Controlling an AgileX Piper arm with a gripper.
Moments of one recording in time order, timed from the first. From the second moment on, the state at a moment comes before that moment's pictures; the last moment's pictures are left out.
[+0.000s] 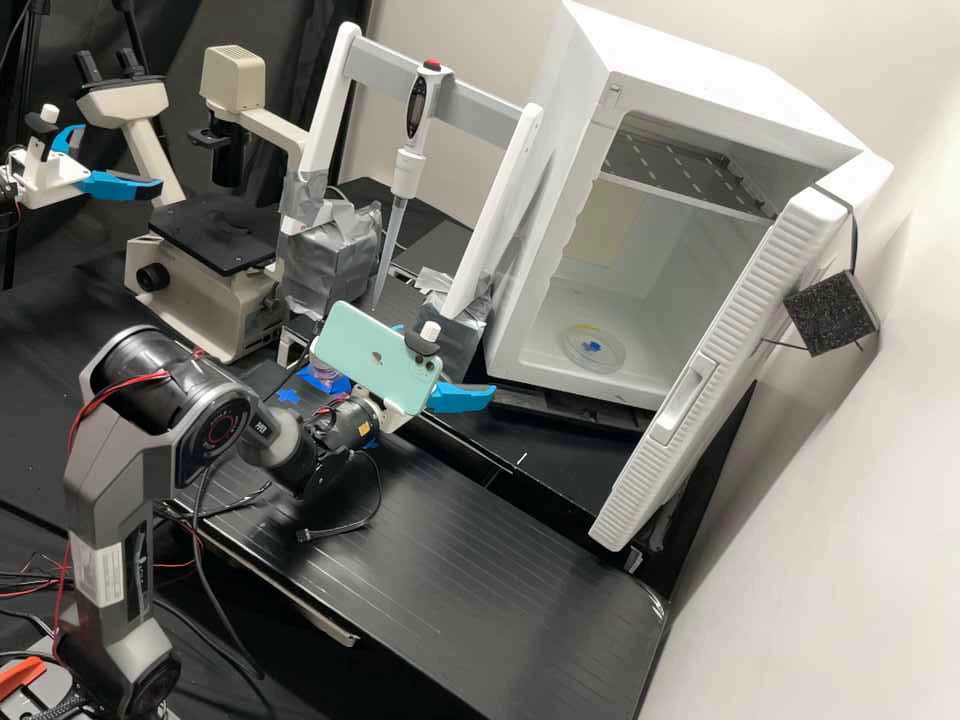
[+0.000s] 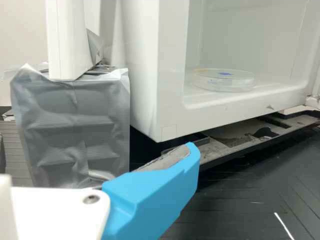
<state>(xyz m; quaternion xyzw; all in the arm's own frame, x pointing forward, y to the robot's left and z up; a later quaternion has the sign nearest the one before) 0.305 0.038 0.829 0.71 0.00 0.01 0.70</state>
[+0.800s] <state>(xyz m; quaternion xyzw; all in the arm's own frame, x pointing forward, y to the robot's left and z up) 0.282 -0.028 0.873 0.73 -0.06 0.06 0.68</state>
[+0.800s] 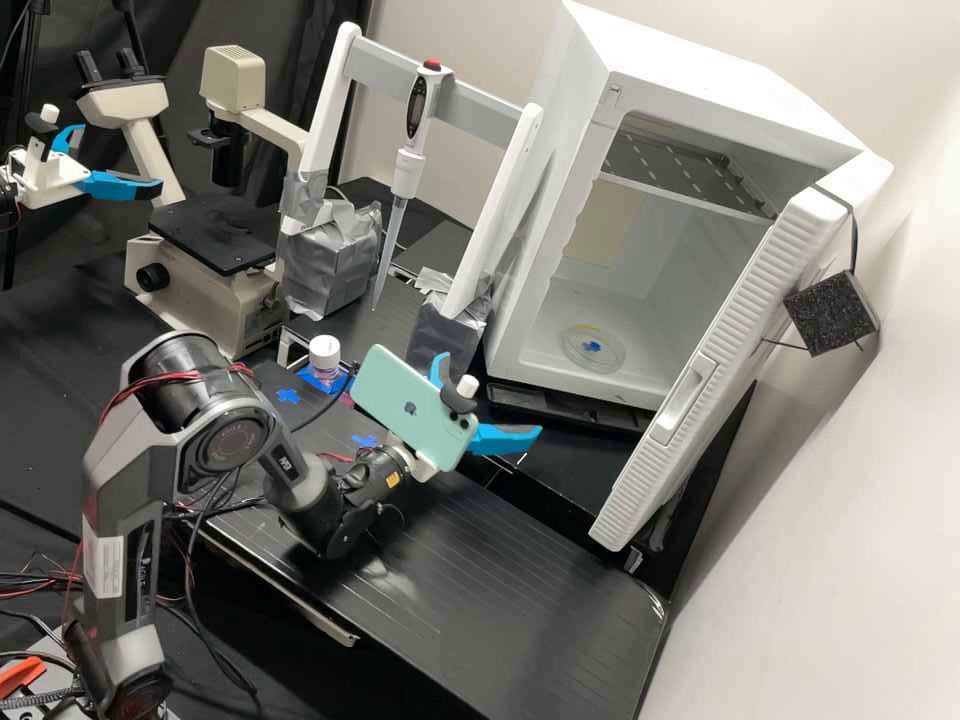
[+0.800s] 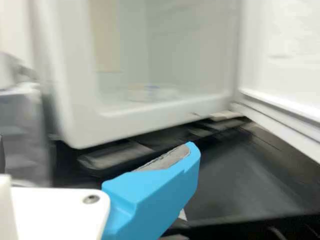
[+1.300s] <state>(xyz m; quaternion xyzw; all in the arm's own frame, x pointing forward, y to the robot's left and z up) 0.317 -0.053 0.952 0.73 -0.08 0.13 0.67</state>
